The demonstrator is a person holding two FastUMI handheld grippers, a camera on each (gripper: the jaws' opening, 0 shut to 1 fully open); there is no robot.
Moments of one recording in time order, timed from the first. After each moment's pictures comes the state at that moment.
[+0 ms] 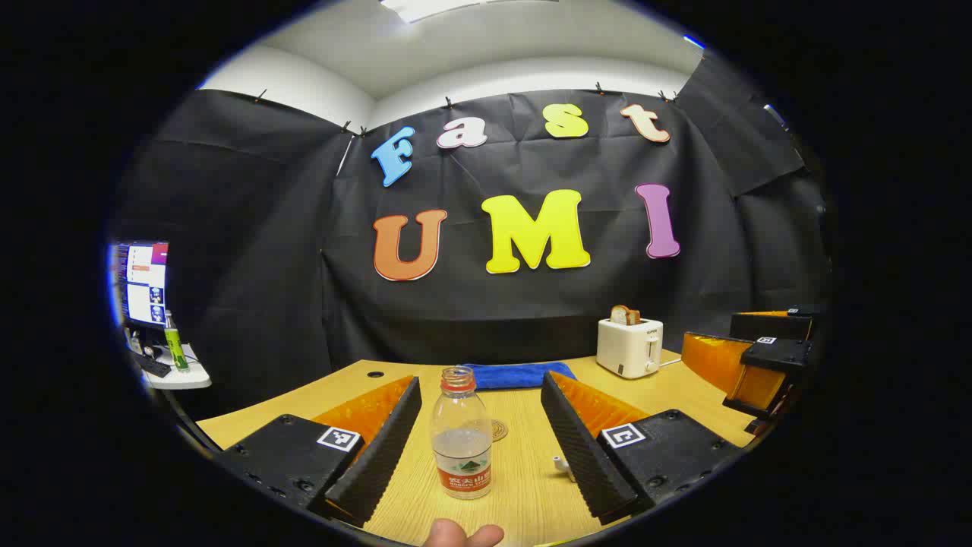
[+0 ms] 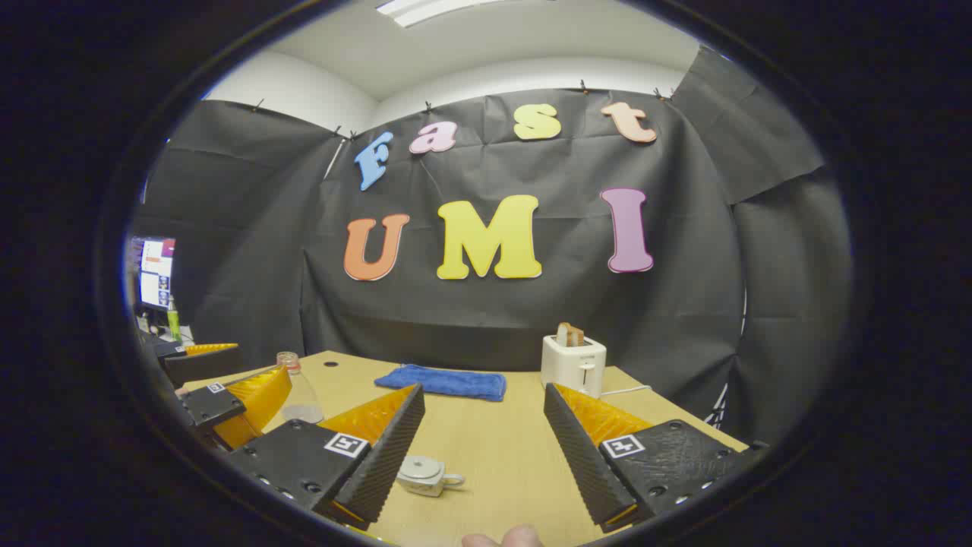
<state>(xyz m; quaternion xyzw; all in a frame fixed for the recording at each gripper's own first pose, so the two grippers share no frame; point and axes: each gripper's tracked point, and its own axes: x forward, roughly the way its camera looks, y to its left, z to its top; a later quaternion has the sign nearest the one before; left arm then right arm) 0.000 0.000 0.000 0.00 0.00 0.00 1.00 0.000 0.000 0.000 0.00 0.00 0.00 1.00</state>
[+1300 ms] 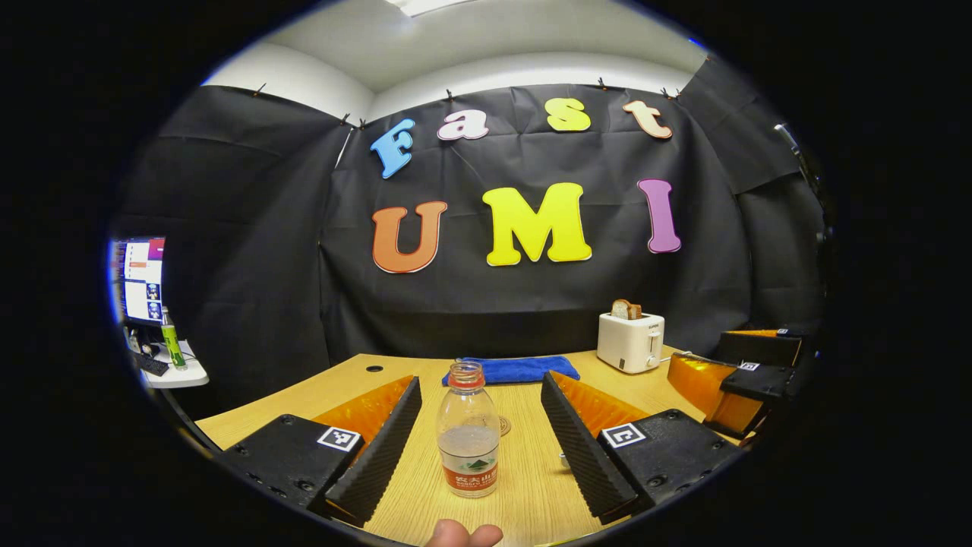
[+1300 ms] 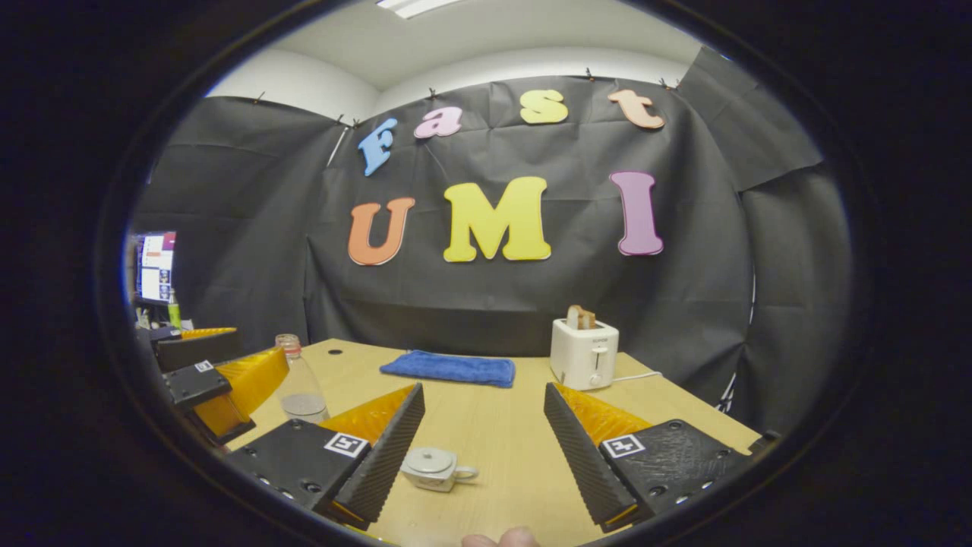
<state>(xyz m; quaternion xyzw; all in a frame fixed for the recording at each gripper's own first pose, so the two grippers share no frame) 0.005 0.009 -0.007 -0.01 0.01 -0.01 1.00 0.017 0.019 -0.031 0.00 0.03 0.01 1.00</state>
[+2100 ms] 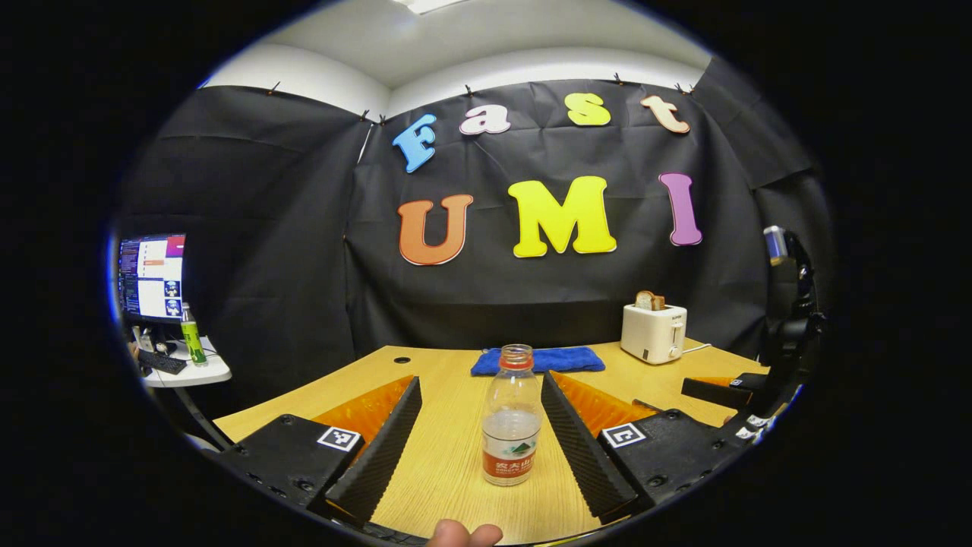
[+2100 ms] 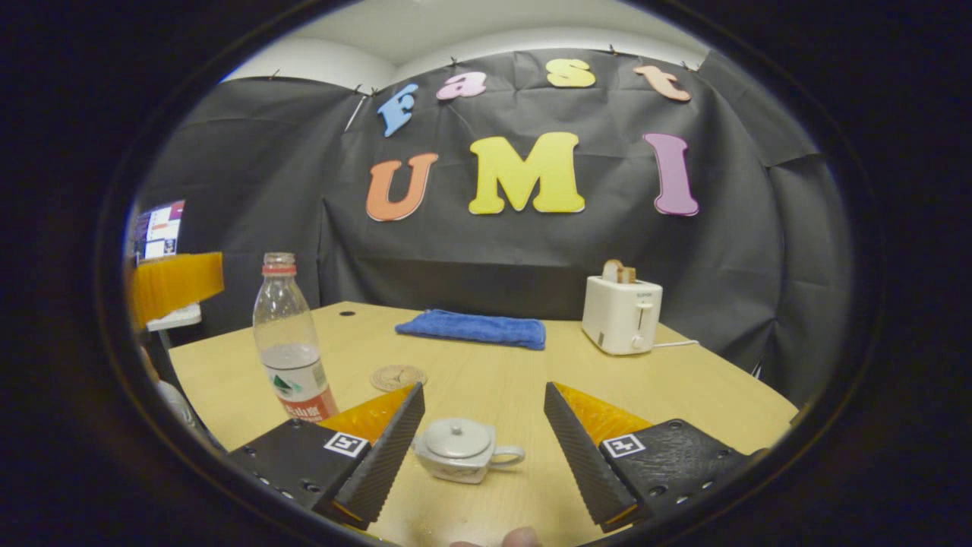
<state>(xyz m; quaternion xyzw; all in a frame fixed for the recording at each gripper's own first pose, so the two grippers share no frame) -0.012 0.053 -0.022 -0.01 0.03 0.04 1.00 0.065 0.063 -0.120 -0.02 0.09 0.04 1.00</state>
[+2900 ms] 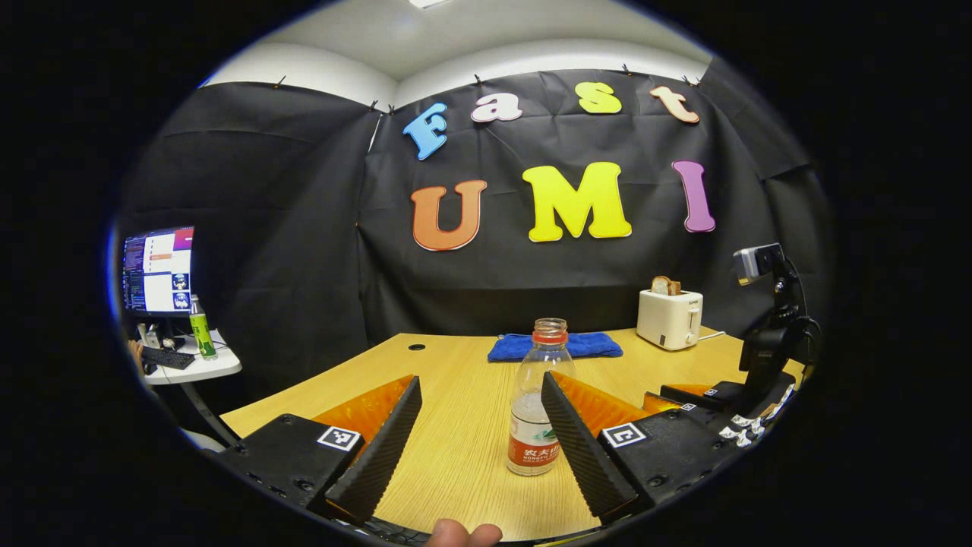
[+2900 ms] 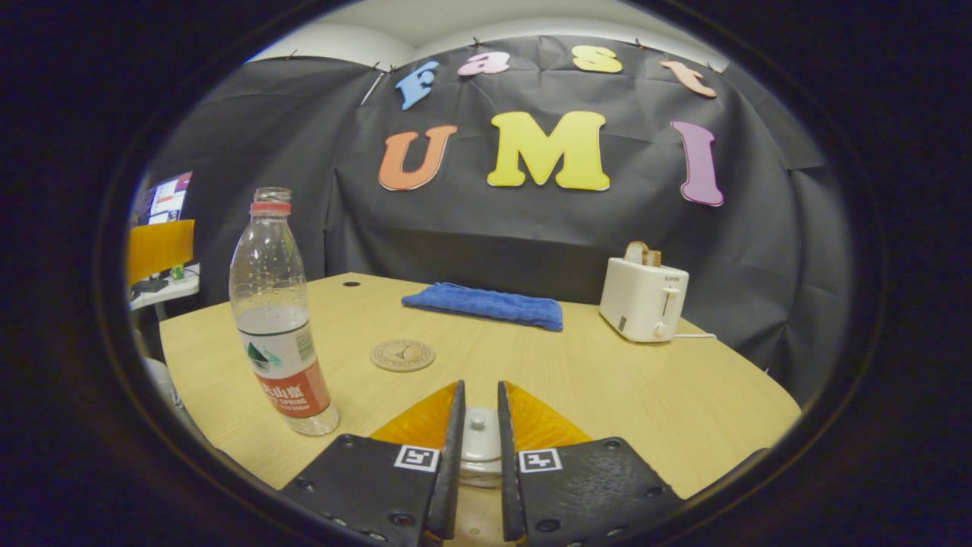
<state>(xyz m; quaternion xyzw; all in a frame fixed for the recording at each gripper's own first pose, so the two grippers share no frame) -0.012 0.072 -0.046 -0.01 0.05 0.05 1.00 0.088 0.076 -0.150 -0.05 0.12 0.05 0.99</state>
